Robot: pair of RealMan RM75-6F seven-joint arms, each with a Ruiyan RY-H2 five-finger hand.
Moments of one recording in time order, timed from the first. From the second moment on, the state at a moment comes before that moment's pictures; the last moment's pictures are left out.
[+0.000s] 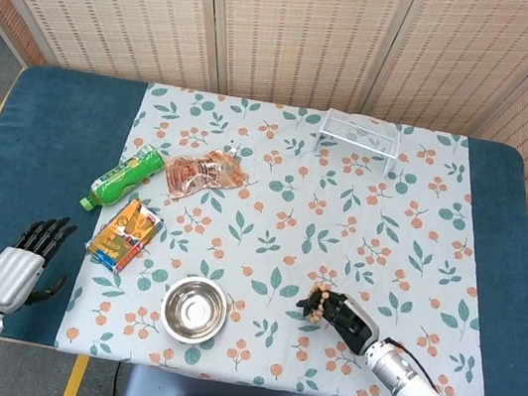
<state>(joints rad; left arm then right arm) -0.22 -1.31 0.00 -1.43 1.56 1.40 0.00 0.59 -1.45 -0.17 -1.35 -1.66 1.02 1.86</state>
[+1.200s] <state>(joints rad) -0.22 -1.31 0.00 -1.44 1.56 1.40 0.00 0.60 -1.47 -0.19 -1.35 -1.69 1.05 1.74</state>
